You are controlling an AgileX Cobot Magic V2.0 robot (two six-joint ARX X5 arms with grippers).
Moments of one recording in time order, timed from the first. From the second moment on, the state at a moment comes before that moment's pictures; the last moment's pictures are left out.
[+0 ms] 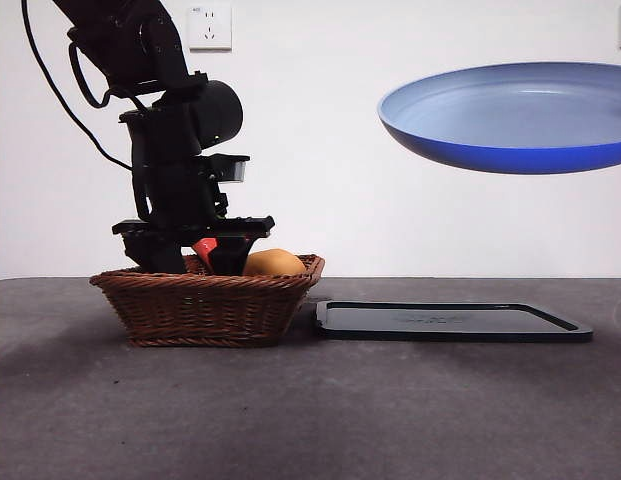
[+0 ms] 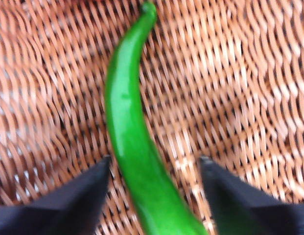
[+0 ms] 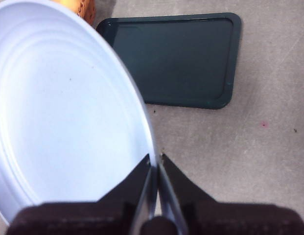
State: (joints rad) left arm -0.42 2.03 1.52 -0.61 -0.06 -0.07; right arm -0.02 1.01 1.00 -0.84 -0.38 -0.01
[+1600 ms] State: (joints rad) left arm -0.60 1.74 1.52 -0.68 0.33 -0.18; right arm 0.10 1.45 1.00 -0.70 -0.41 0.16
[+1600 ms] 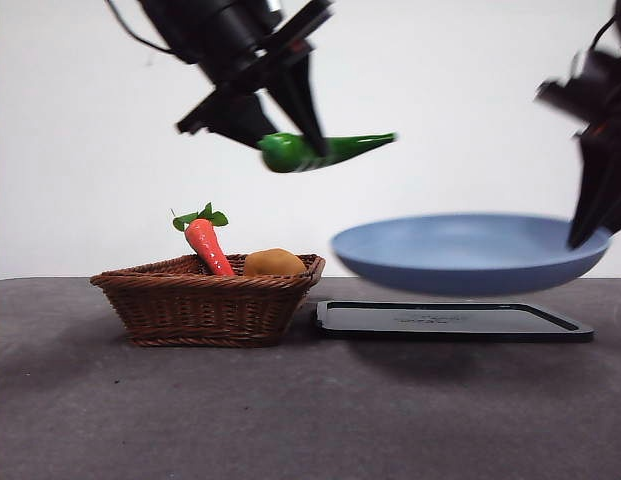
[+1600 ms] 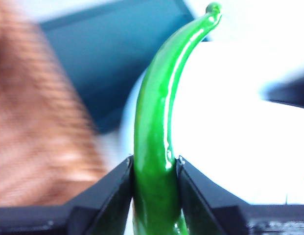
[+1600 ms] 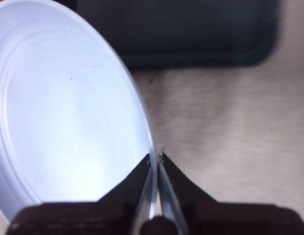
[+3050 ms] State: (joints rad) left arm -0.77 1.74 1.52 -0.72 0.11 -0.11; right arm 0.17 1.49 1.00 -0.69 -0.46 0.24
